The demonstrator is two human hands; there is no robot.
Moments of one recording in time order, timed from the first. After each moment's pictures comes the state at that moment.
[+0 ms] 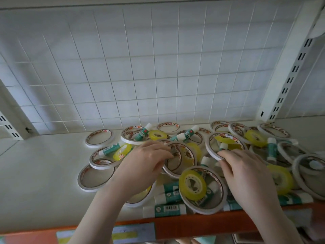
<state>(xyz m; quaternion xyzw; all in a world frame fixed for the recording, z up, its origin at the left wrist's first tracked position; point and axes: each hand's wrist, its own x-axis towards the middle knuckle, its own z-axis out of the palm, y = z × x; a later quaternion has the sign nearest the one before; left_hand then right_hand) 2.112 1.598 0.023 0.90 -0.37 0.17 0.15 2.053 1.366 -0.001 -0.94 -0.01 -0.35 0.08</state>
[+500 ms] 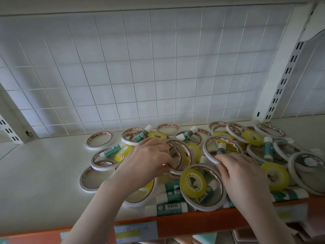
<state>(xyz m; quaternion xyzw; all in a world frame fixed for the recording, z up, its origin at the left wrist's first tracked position) 2.121 1.600 0.029 0.87 -0.45 0.17 0.09 2.049 1.373 -0.010 -0.92 -0.01 -0.38 0.06</state>
